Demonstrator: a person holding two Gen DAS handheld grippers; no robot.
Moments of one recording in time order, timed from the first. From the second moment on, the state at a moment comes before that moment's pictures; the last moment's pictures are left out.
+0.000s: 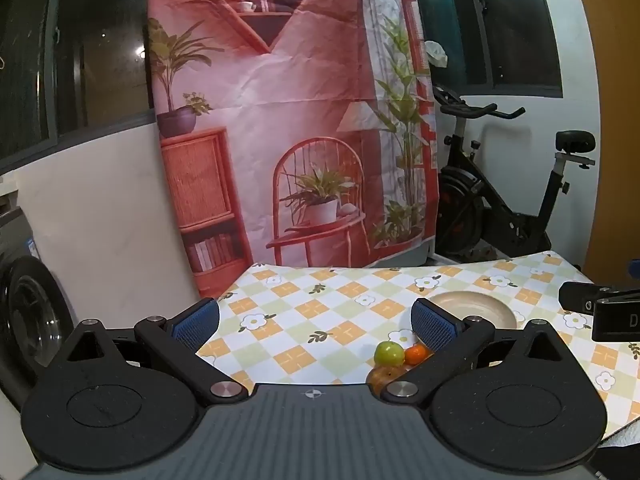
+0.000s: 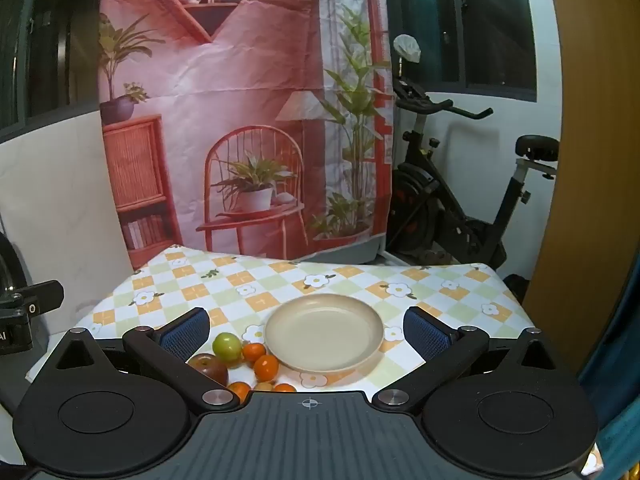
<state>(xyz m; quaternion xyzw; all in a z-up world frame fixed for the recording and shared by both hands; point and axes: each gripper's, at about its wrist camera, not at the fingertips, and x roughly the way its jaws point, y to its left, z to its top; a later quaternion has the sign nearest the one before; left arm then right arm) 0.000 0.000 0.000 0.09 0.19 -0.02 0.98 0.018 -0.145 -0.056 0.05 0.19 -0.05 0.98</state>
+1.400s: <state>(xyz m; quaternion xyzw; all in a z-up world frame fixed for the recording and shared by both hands) 0.002 0.001 -0.005 0.08 0.19 -0.02 0.98 0.021 -0.143 -0.057 0.05 0.20 -0.05 0.98</state>
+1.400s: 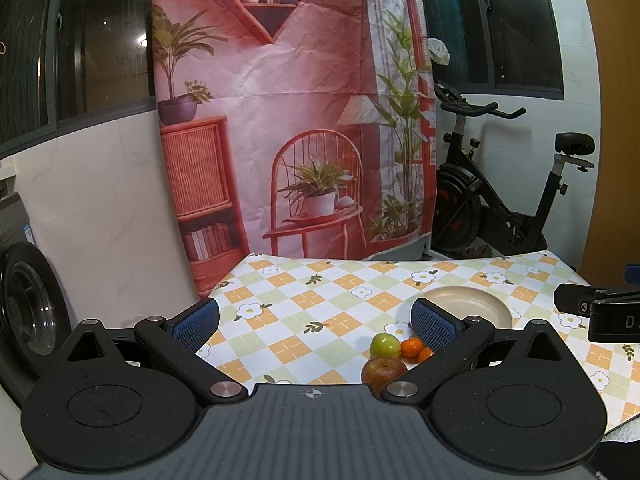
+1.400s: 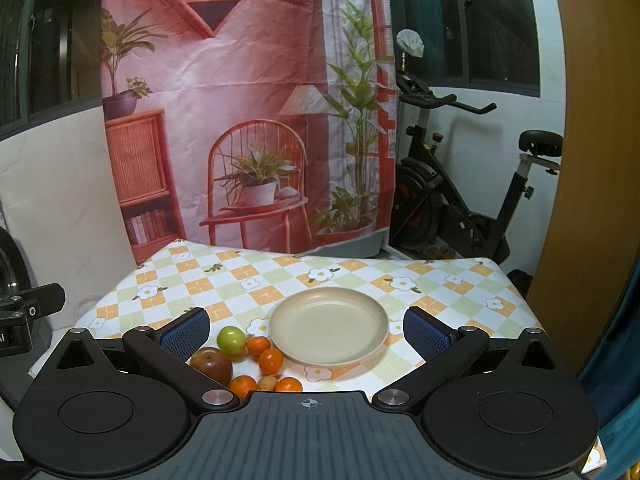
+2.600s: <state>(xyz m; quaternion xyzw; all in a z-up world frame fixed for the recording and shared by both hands) -0.003 0.000 -0.007 0.08 0.20 -0.03 0.98 0.021 -0.141 -0.058 0.05 0.20 -0.05 0.98</state>
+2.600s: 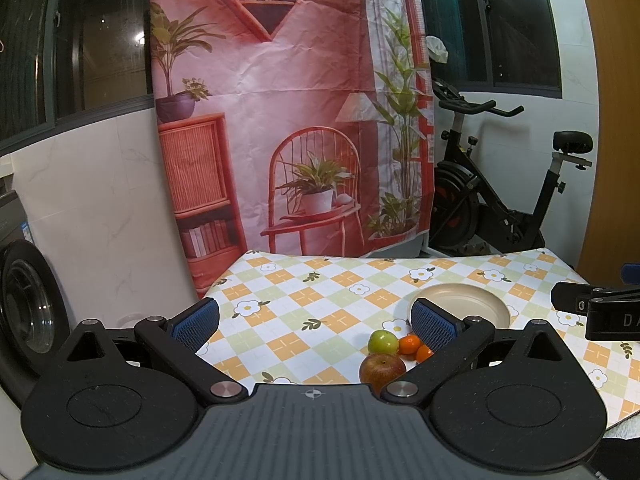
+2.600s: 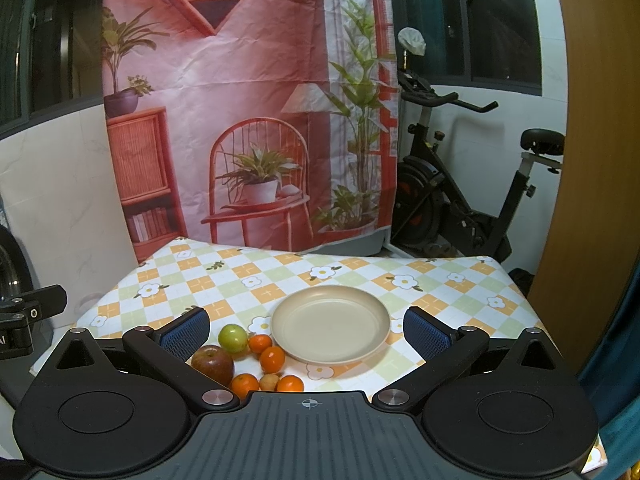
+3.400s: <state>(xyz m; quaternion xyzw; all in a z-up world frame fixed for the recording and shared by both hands) 0.039 0.010 -0.024 0.07 0.20 -0.05 0.98 0.051 -0.168 -0.076 0.05 0.15 -0.01 0.99</state>
